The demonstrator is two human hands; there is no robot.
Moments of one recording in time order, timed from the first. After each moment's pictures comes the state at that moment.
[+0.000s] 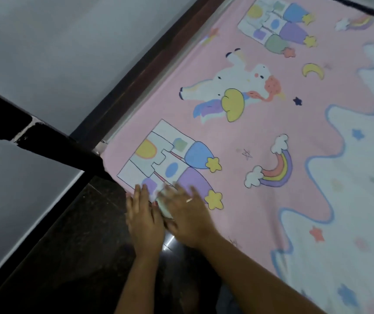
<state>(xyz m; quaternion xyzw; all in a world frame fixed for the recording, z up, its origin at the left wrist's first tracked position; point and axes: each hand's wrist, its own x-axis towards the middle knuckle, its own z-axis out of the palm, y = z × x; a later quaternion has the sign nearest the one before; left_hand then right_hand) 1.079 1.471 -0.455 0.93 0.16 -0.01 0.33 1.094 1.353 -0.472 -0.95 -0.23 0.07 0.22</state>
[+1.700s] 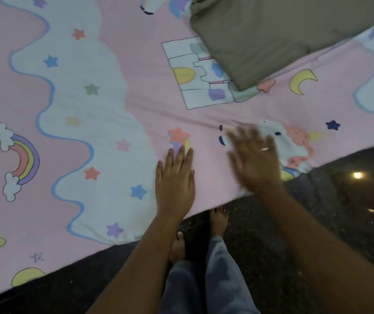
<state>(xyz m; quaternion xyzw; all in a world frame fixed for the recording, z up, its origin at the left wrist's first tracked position) 0.855 1.073 -0.479 0.83 -0.53 -0.18 0.08 0.698 0.935 -0.482 -0.90 0.42 0.07 0.08</state>
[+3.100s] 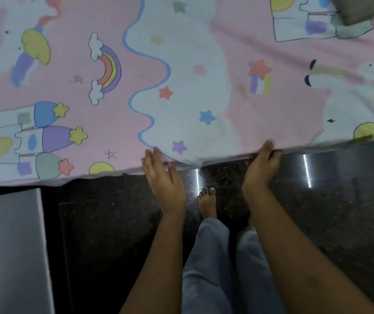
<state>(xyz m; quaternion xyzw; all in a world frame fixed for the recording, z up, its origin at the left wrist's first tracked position) 0.862 1.273 -0.471 0.93 -0.10 -0.10 0.34 0.773 1.132 -0.488 -0.29 0.70 -0.32 0.57</state>
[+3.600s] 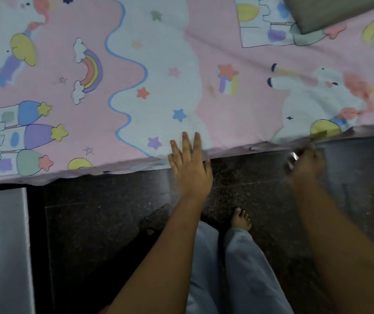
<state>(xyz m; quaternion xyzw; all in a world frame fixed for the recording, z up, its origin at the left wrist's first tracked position) 0.785 1.195 -0.464 0.93 -0.31 -0.19 0.11 0.645 1.025 -0.486 -0.22 0.75 -0.30 0.55</state>
